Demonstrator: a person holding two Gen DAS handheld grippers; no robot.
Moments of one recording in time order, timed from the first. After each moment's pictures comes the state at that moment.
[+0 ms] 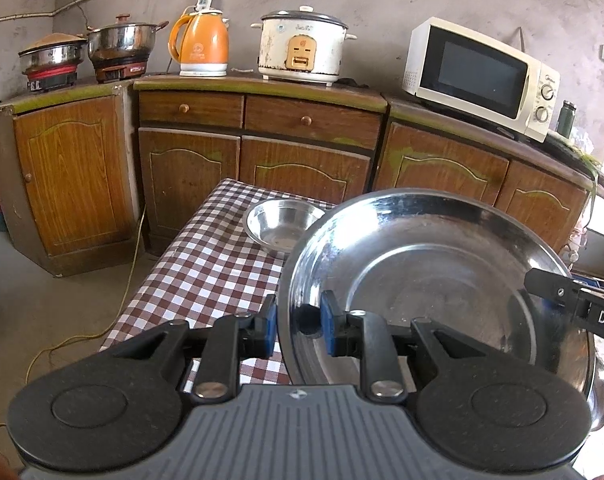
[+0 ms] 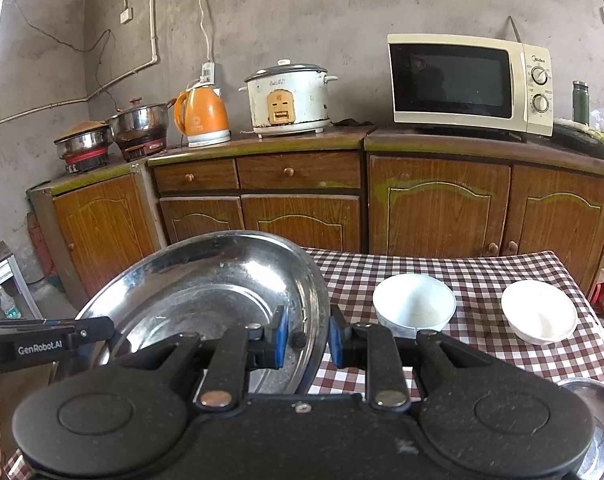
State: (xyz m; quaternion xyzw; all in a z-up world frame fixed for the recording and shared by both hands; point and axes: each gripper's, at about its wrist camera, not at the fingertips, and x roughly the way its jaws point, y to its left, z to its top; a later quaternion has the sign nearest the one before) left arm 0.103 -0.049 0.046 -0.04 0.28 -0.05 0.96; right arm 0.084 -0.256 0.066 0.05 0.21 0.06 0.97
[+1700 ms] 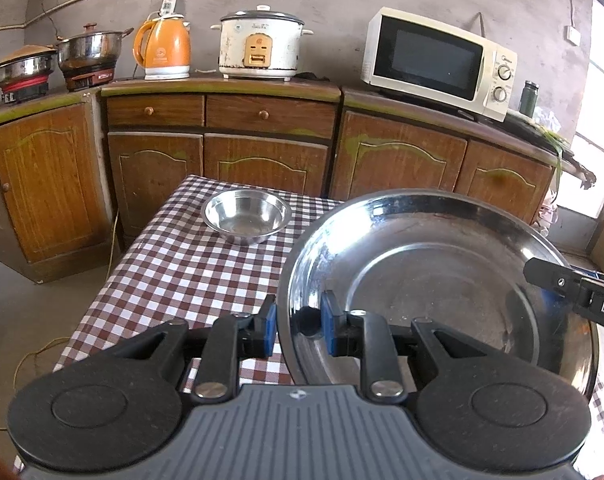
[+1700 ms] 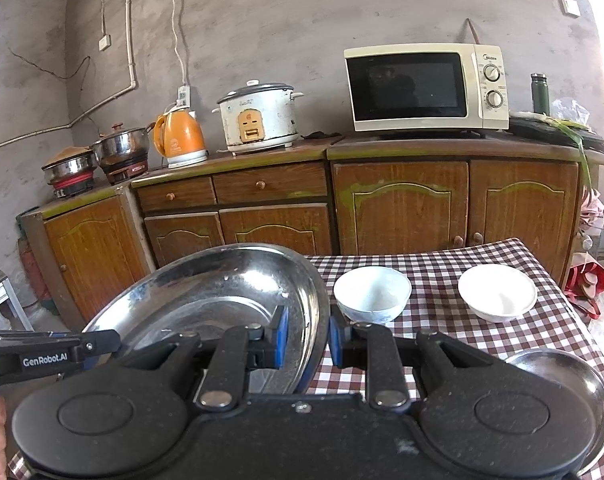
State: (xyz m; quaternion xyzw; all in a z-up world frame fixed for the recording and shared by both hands) left arm 0.068 -0.083 0.042 -0.02 0.29 -0.09 0.95; right arm 0.026 -0.291 0.065 0.08 0.19 0.03 0.98
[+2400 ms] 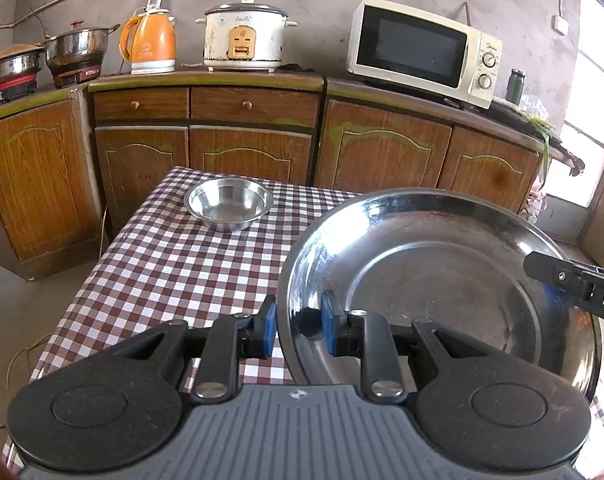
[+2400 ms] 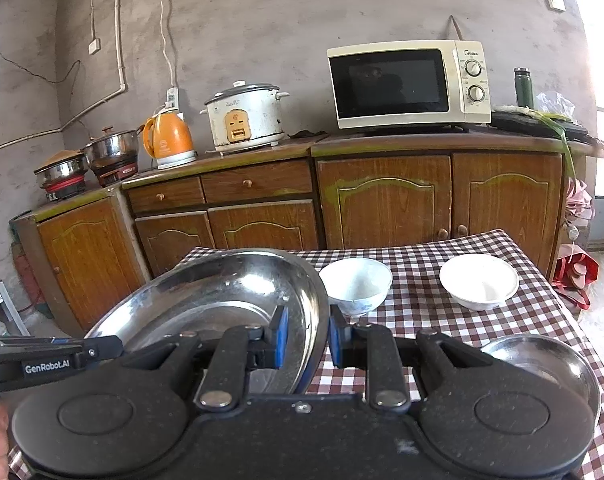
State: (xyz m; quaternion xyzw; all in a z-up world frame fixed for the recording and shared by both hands) left arm 0.059 -0.096 0.034 -0.01 0.29 -0.11 0.95; right arm 0.008 -0.306 0.056 0.09 0.19 0.01 0.98
